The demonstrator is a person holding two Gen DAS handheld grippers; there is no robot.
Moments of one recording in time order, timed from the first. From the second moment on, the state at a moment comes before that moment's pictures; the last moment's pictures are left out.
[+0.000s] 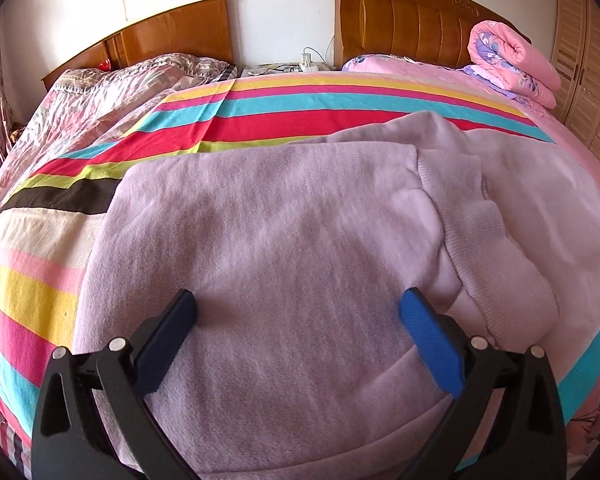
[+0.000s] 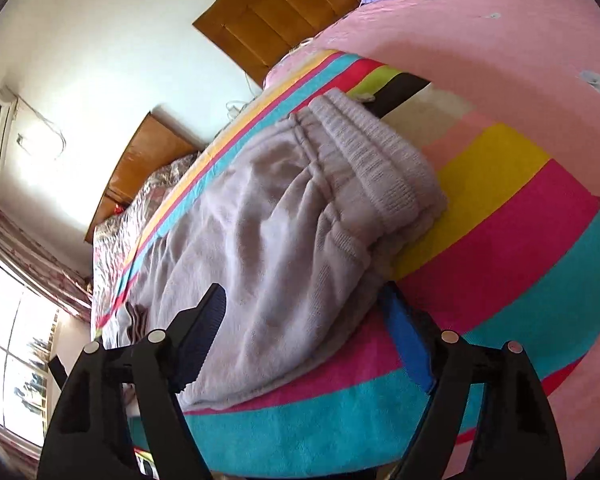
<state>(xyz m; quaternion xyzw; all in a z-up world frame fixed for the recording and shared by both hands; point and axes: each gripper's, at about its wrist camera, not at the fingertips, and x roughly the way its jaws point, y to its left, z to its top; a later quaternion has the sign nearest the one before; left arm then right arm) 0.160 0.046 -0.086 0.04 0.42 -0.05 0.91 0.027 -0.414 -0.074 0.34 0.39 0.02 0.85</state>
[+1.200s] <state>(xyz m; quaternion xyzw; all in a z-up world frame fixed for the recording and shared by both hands) 0.133 0.106 -0.037 0.01 0.37 -0.04 0.93 0.056 -0.299 0.054 0.14 0.21 -0.01 0.97</state>
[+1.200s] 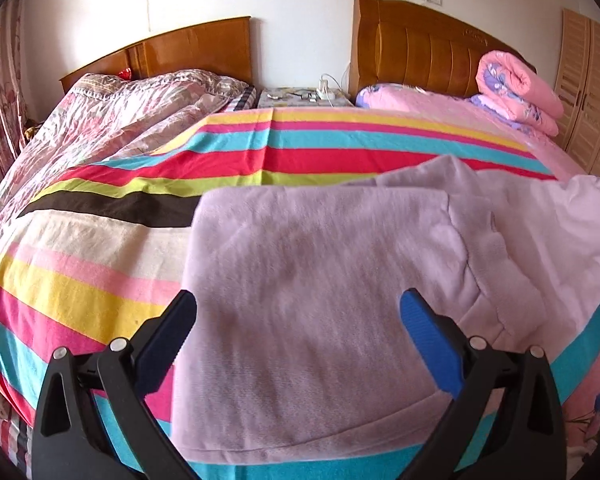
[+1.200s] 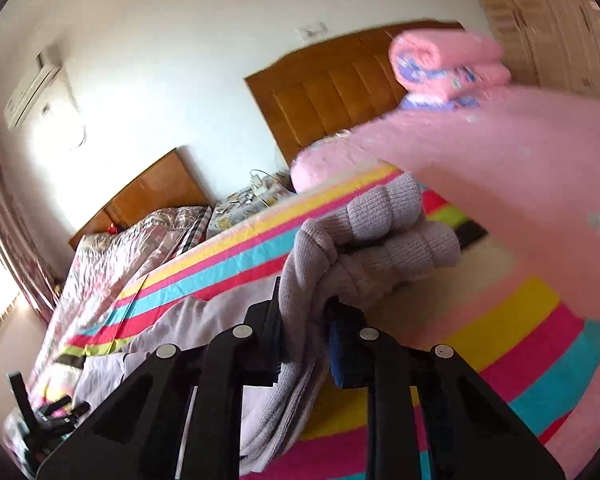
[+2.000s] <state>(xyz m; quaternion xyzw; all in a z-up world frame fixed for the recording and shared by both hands) 0.110 0.191 -0.026 -0.29 0.42 -0.19 0.84 0.009 0.053 -0.051 -0.38 0.20 0.30 0.85</state>
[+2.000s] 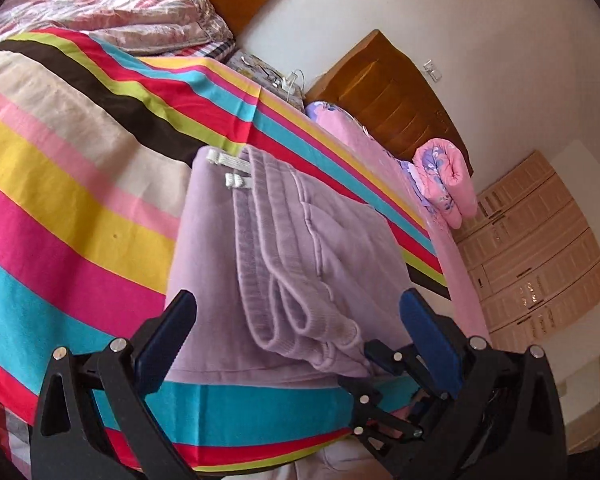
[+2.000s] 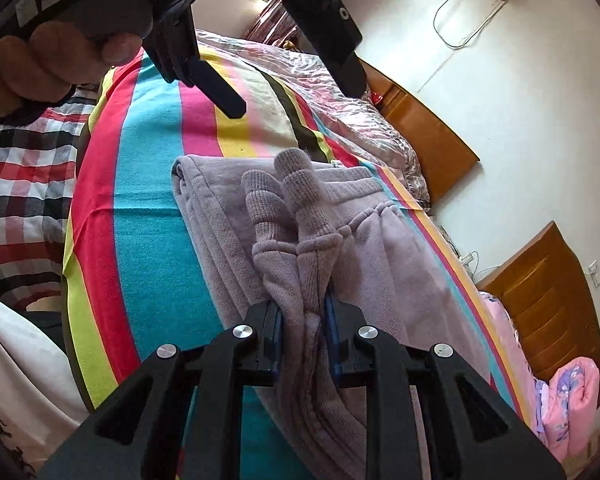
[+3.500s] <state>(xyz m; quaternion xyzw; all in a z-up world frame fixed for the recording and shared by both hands) 0.201 0.117 -0.076 -0.30 0.52 -0.22 0.77 0.005 -0.165 -0.077 -0.07 0.30 0.12 0.94</state>
